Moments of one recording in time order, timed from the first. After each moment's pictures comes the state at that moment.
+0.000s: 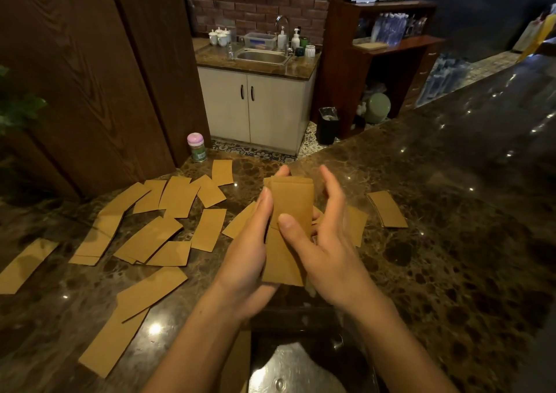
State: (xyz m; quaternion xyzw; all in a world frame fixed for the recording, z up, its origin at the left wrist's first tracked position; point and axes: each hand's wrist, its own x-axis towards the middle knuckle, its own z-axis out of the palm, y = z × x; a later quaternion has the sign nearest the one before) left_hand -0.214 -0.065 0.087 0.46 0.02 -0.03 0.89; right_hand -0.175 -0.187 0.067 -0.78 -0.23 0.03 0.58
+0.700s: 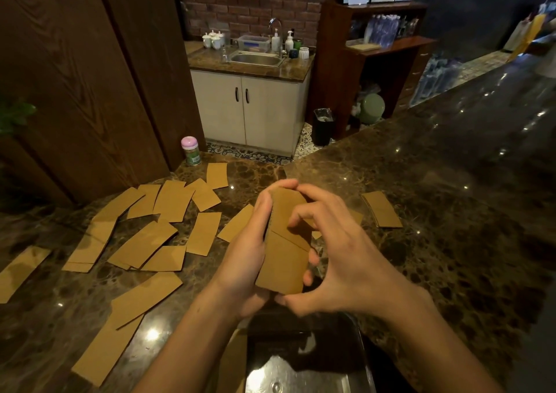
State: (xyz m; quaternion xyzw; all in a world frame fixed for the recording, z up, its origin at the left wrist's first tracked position) left_hand -0.207 -0.061 0.080 0.45 -0.05 -0.11 0.88; right_hand -0.165 -0.227 0.084 -0.84 -0.44 -0.06 0.32
